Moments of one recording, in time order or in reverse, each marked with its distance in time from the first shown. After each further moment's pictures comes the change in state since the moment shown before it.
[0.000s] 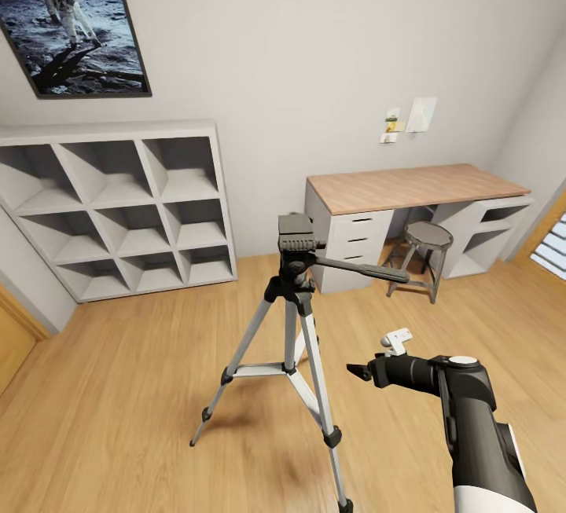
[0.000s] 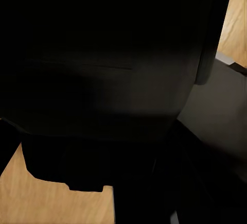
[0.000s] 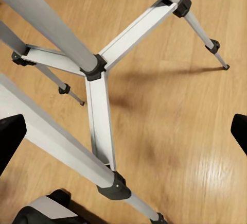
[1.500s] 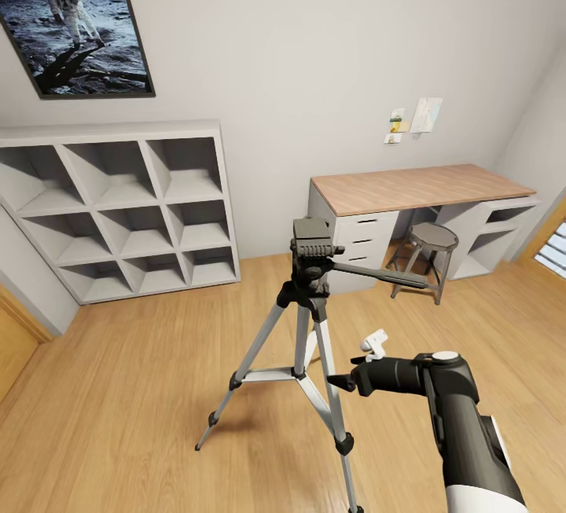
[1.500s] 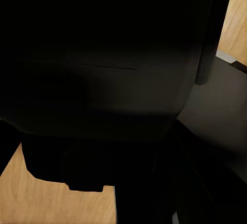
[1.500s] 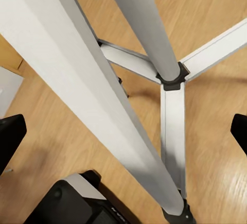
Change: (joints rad) left arm 0.000 0.001 -0.002 0.004 -0.003 0.000 -0.001; right arm 0.000 -0.004 0.099 0.021 0.002 -0.005 0.165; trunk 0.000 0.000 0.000
